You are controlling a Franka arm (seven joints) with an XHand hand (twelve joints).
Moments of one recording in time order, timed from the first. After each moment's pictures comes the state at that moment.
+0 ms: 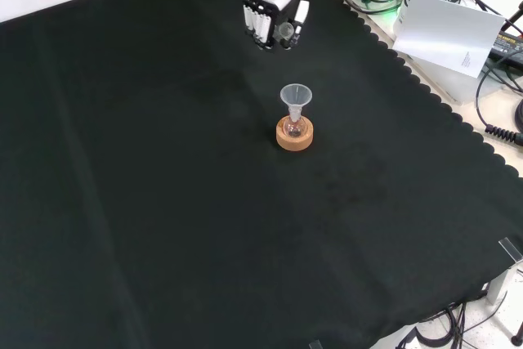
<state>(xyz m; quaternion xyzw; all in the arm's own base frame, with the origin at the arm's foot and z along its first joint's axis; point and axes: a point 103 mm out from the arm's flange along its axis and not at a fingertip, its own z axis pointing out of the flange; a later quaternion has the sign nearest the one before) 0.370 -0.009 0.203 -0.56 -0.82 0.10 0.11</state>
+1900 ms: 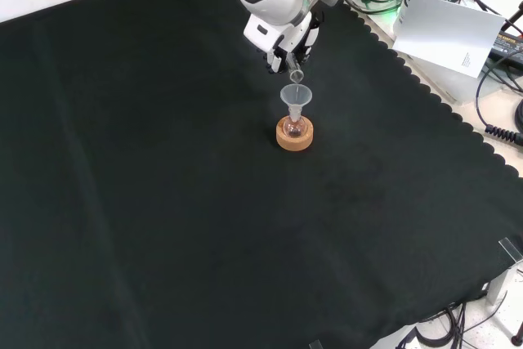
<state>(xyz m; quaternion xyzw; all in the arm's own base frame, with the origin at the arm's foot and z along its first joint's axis) 0.373 0.028 0.191 -0.56 -0.74 0.36 0.08</state>
